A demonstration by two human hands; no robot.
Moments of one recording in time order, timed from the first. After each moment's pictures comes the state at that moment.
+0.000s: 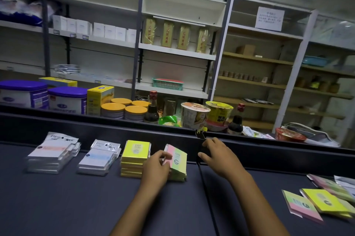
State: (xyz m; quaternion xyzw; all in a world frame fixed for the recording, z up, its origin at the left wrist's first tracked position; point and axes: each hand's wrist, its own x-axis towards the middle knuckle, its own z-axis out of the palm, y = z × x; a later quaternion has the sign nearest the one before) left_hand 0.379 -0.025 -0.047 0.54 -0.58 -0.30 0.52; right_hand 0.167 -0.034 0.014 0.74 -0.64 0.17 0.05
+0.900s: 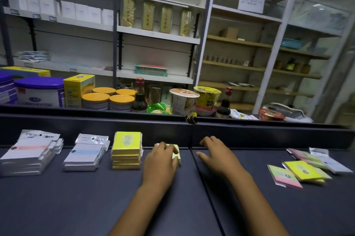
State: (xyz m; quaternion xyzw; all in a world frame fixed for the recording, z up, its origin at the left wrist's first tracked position) left_hand 0.362 -0.011 -0.050 0.53 -0.76 -0.01 0.37; right_hand 0.160 -0.010 -0.018 0.71 -0.69 0.17 0.03
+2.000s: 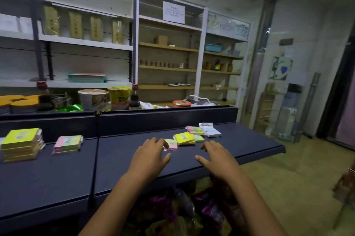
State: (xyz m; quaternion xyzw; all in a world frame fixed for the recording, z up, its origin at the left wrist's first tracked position) left_hand 0.112 0.206 0.000 0.39 -0.87 -0.03 0.29; right_hand -0.104 0.295 0.004 0.61 -0.77 0.17 0.05
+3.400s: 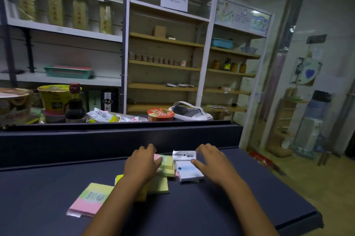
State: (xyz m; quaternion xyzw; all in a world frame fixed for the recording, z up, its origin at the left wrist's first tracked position) left_hand -0.173 -0.013 -0.028 0.55 -0.80 -0.08 0.22; right_hand -0.390 0.066 -0.008 0.66 -0.73 0.16 0.06
